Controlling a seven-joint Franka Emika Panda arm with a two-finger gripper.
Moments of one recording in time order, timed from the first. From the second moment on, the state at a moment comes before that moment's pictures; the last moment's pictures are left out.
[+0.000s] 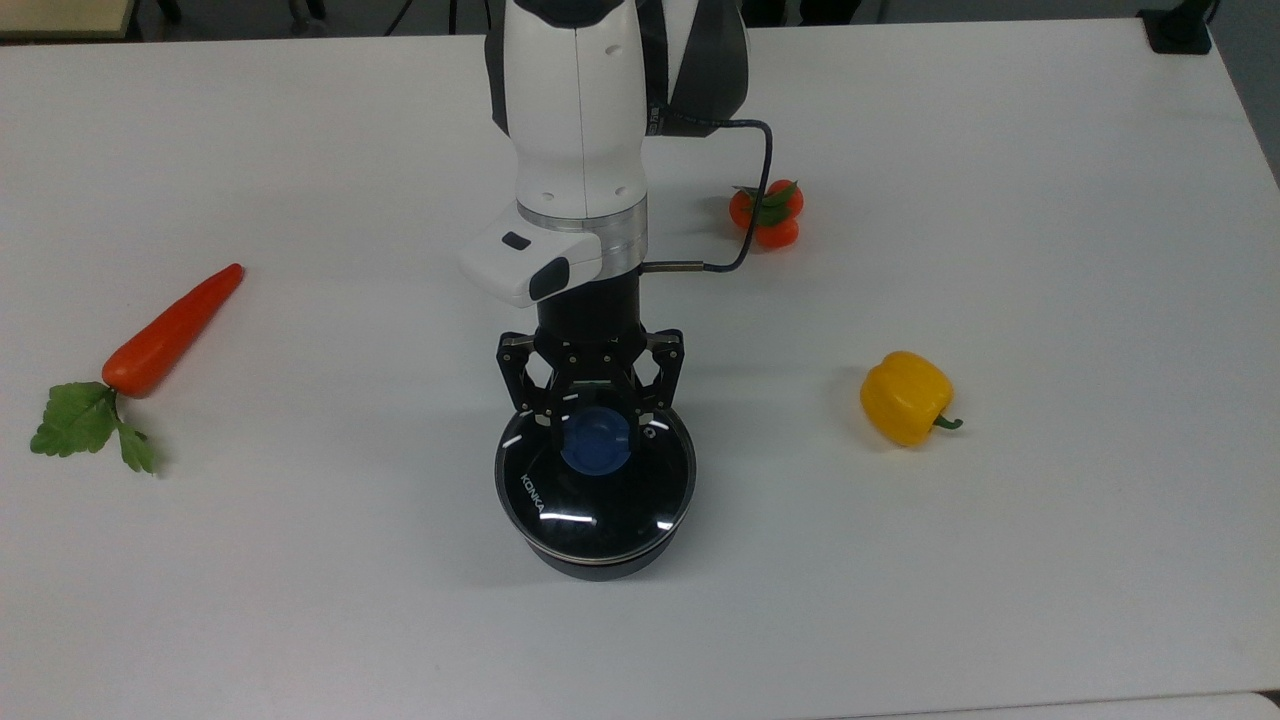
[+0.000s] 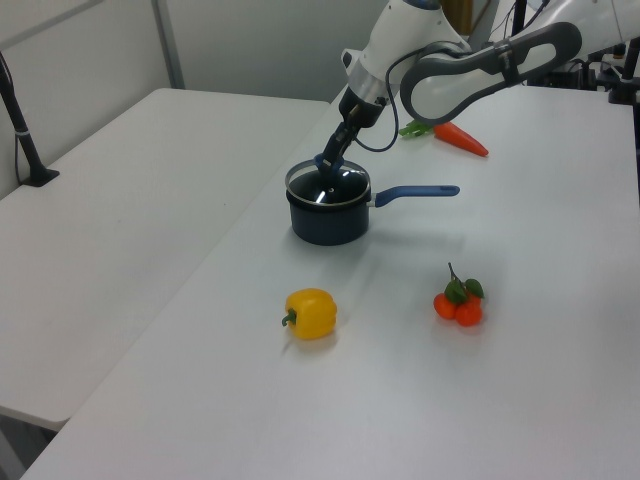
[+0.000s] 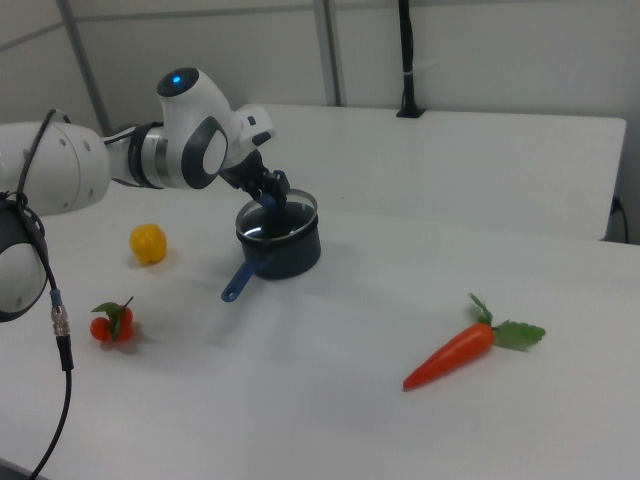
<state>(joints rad) 0.10 0.58 0.06 -1.40 -0.08 2.51 0.12</state>
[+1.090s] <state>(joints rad) 0.11 0.60 0.05 -1.39 -0.08 2.48 0.12</state>
